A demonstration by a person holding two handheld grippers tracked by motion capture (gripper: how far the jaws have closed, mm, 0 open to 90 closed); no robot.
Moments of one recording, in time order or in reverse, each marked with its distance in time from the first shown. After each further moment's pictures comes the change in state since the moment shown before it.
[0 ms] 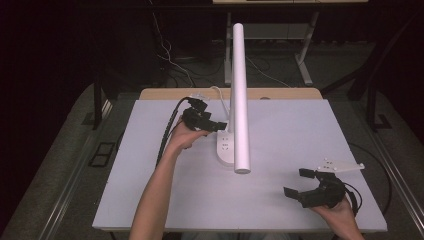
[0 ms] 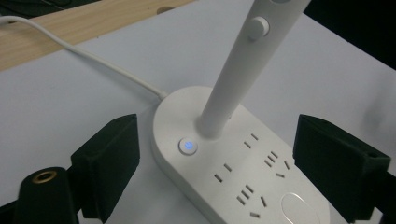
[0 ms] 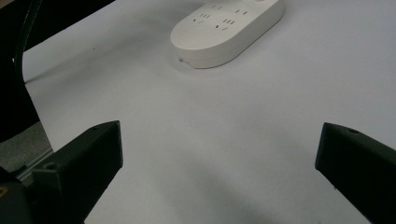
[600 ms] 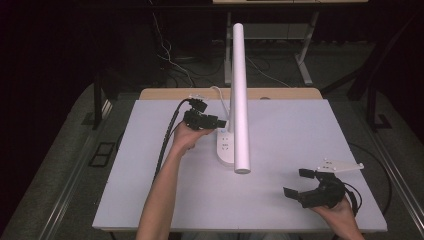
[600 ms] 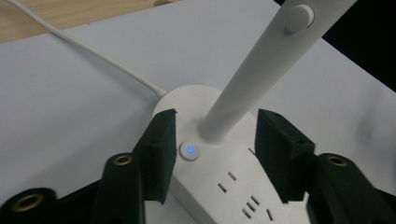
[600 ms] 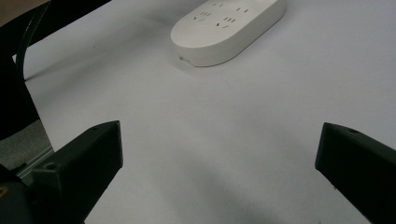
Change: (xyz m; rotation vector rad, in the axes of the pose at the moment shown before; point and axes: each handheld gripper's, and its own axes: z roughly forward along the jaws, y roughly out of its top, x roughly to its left) left arm 0.013 -0.007 0.016 -0.011 -0.047 -0.080; right arm 0.000 0.000 0.000 0.008 0.001 -0.003
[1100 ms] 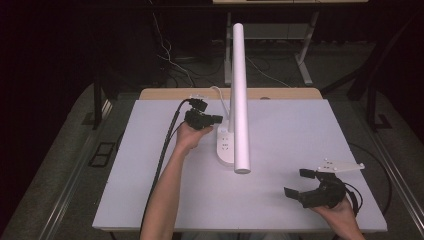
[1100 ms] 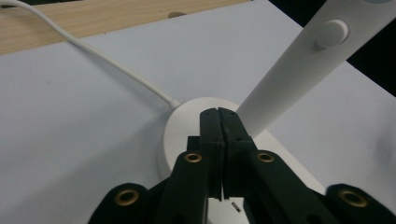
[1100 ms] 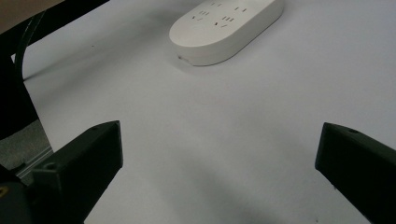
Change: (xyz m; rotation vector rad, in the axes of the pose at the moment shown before) left arm 0.003 -0.001 0.008 -0.043 0.043 -0.034; right arm -0.001 -0.001 -0.001 0.001 -0.002 0.002
